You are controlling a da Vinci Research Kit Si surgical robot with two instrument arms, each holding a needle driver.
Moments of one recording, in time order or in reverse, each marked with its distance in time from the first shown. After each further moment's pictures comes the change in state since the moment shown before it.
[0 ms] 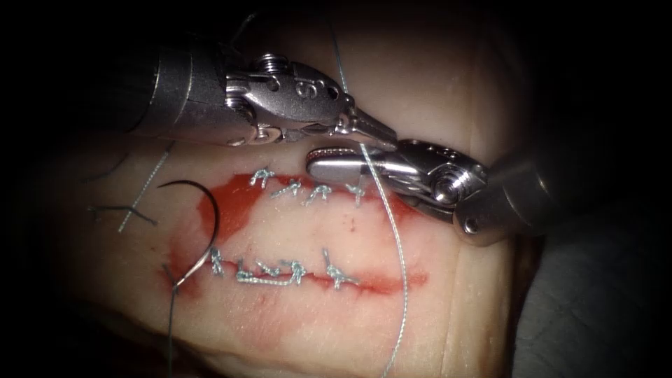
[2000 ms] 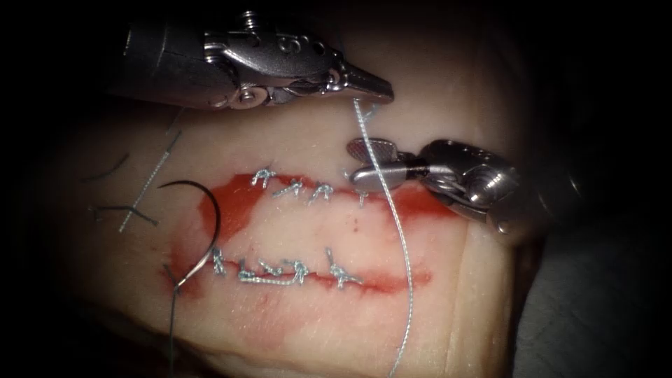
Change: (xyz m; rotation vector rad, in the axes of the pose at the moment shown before) right arm -0.001 -0.001 -0.006 0.022 -0.047 -0.092; left arm -0.004 0.002 -0.004 -0.104 -0.235 -0.083
